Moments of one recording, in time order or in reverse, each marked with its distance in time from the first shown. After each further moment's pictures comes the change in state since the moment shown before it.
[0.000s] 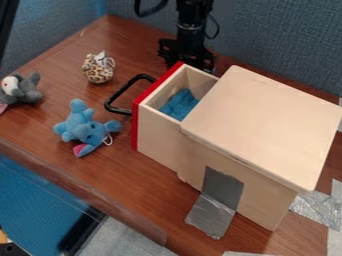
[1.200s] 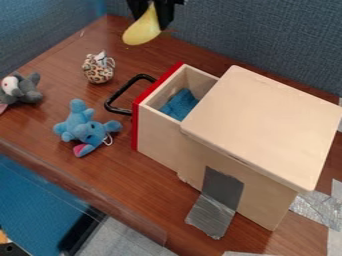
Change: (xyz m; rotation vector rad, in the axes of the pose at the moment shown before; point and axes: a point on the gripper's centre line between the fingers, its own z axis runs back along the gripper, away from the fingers) arm -0.053 0.014 0.138 -0.124 -0.193 -0.002
